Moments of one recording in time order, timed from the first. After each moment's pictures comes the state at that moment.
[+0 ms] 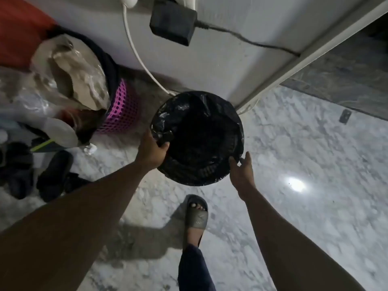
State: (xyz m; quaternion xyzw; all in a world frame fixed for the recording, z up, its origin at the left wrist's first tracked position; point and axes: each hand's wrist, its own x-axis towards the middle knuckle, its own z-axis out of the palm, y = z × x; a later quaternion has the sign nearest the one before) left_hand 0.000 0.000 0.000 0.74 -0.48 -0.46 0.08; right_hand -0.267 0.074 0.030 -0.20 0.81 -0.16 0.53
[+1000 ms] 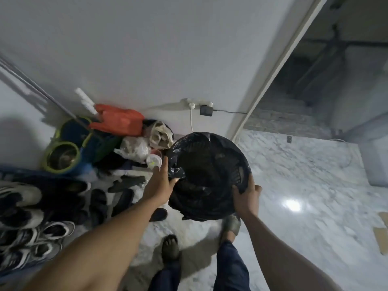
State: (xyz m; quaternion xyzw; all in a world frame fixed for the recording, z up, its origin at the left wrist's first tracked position) left_hand 0.145 0.137 0.369 0.69 -0.64 -0.35 -0.02; right_hand -0.107 0.223 0.366 -0.31 0.86 -0.22 0.34
